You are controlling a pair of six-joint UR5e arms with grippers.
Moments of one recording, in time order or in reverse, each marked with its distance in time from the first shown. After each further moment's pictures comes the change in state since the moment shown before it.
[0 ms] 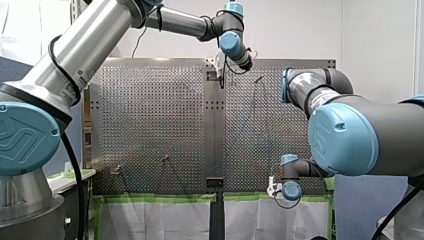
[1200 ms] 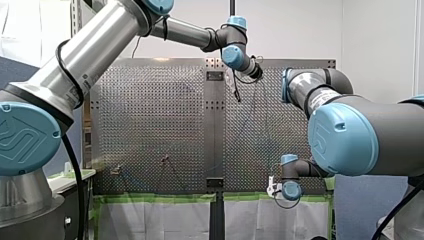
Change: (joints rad) left arm 0.005 -0.066 0.000 0.068 0.177 -0.307; right arm 0.001 0.000 0.000 0.000 -0.008 0.004
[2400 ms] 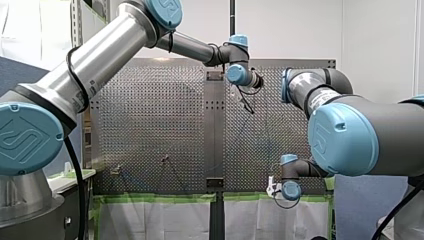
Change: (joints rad) left arm 0.022 -0.085 0.000 0.165 -0.043 -0.315; right arm 0.002 0.000 0.000 0.000 -0.002 0.001
